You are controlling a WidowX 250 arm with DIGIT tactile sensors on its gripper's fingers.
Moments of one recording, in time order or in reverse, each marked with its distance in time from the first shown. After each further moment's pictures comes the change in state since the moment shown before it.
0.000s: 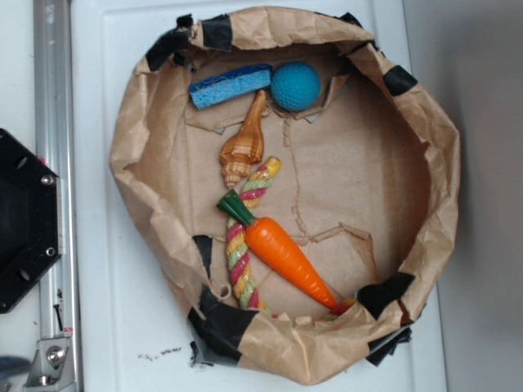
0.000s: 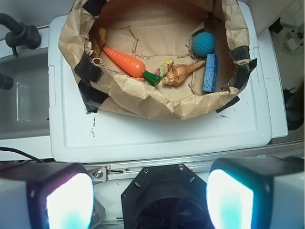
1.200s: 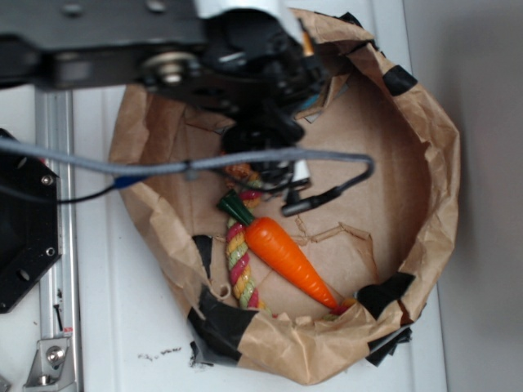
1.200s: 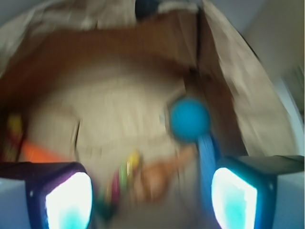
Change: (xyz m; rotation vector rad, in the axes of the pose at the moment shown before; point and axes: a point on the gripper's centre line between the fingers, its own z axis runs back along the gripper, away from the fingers) arm 0.137 0.065 -0.144 0.063 -0.221 0.165
